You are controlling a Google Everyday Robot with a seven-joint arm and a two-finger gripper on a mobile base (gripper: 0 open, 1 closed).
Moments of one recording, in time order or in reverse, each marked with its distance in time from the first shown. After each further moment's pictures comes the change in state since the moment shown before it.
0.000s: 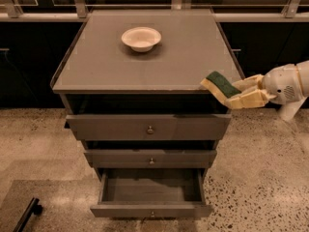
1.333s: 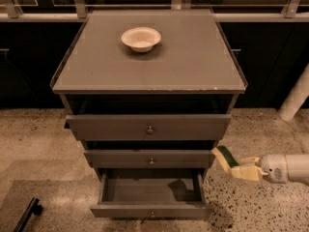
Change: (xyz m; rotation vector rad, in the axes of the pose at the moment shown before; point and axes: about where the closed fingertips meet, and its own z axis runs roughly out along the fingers) arm 0.270 0.010 0.074 -0.051 -0.074 0.473
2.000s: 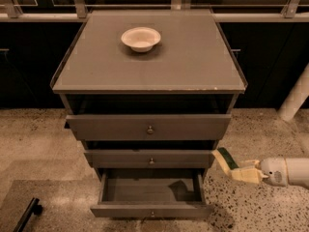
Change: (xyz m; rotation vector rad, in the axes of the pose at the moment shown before) arm 0.011 -0.003 0.005 -0.015 -0.017 0.023
